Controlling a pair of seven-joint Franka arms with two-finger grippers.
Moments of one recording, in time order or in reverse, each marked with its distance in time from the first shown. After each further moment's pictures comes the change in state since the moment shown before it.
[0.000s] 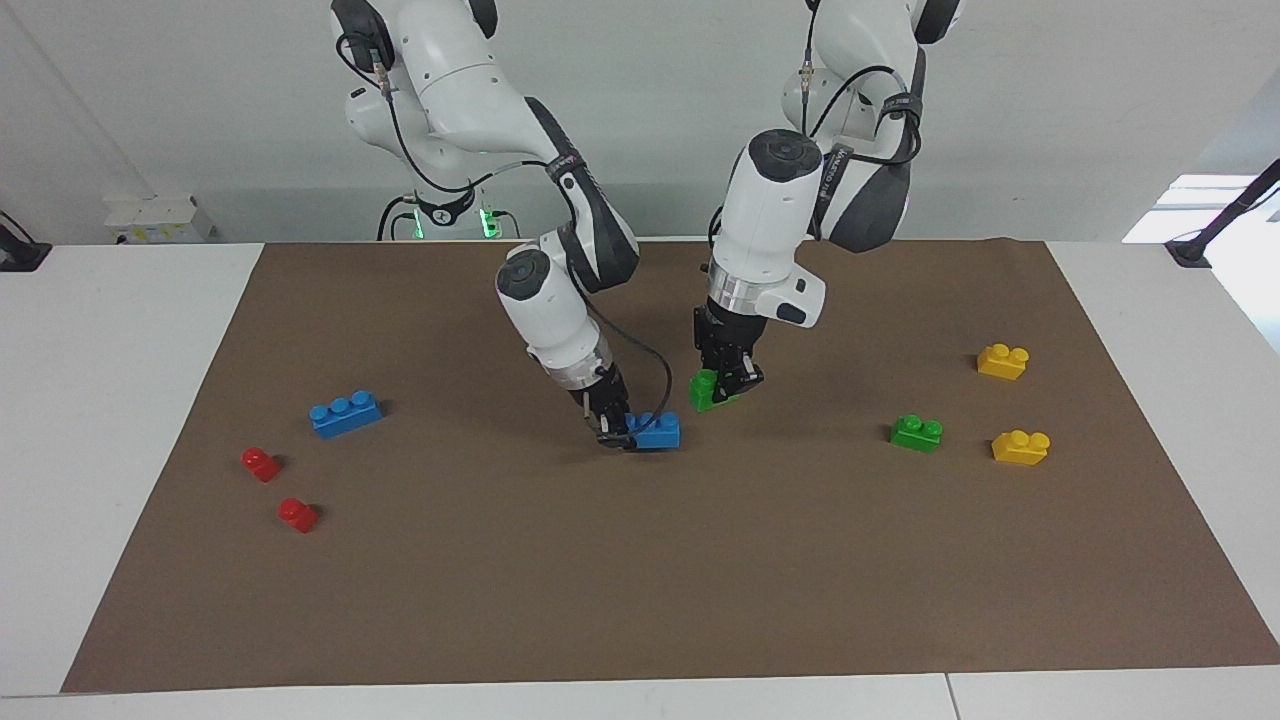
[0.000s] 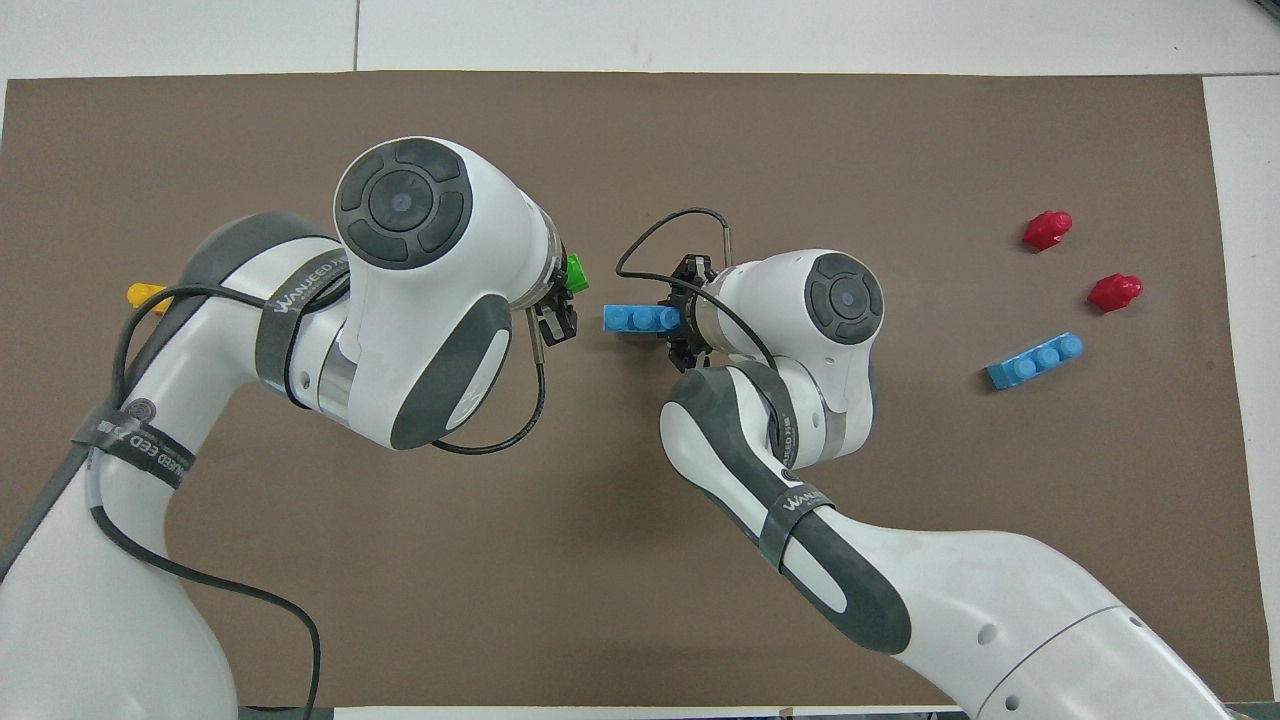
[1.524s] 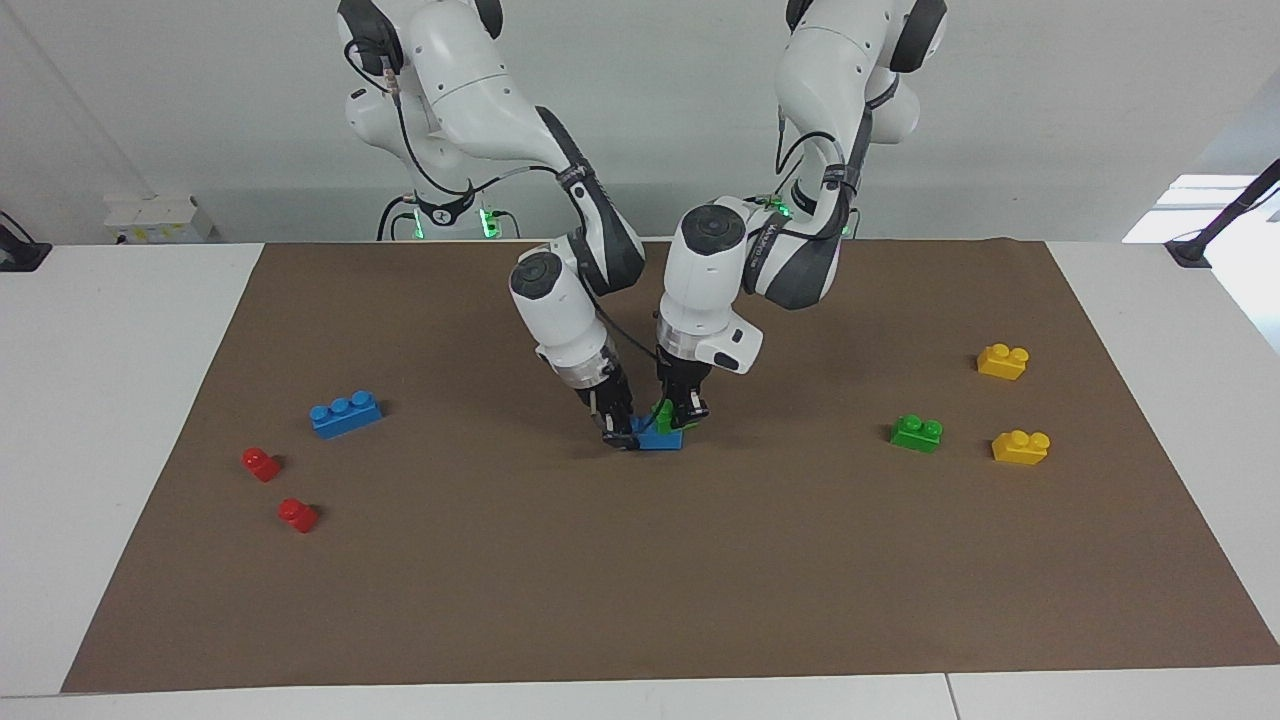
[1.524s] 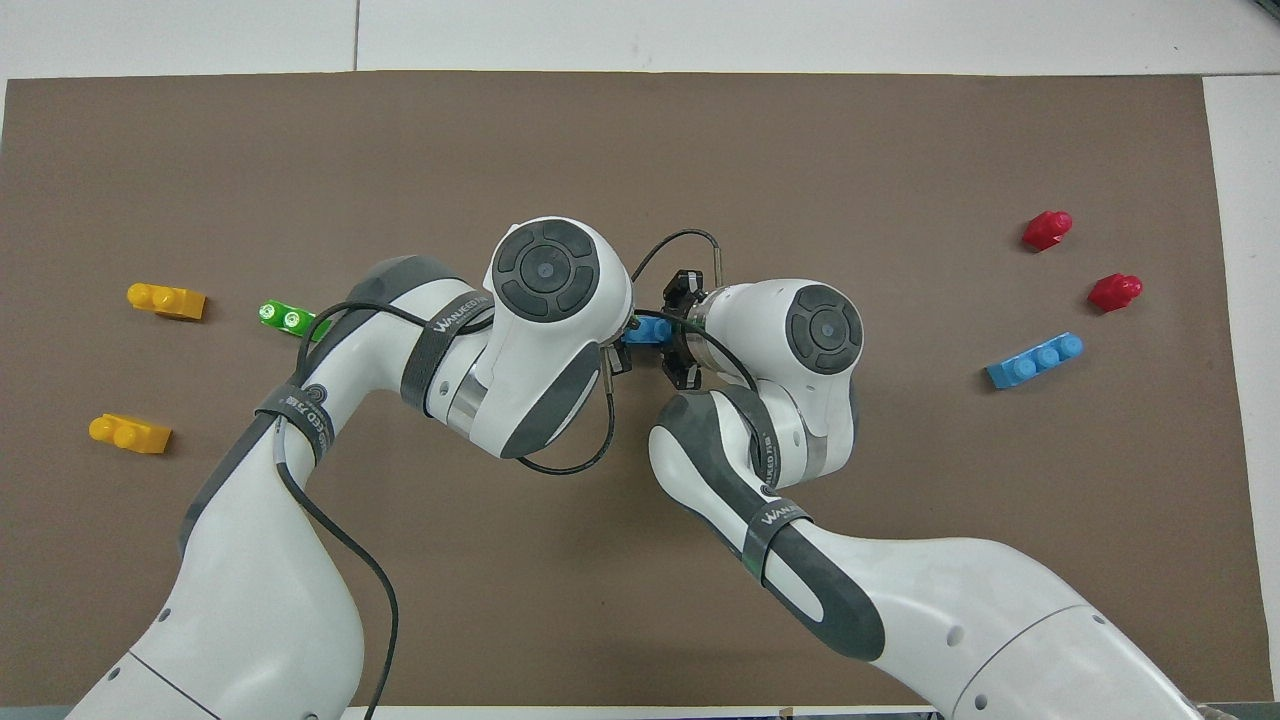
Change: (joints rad) left arm -0.081 0.128 -0.006 -0.067 0.042 0.160 -0.031; right arm 0.030 0.011 -0.001 -0.039 0.000 0.085 0.009
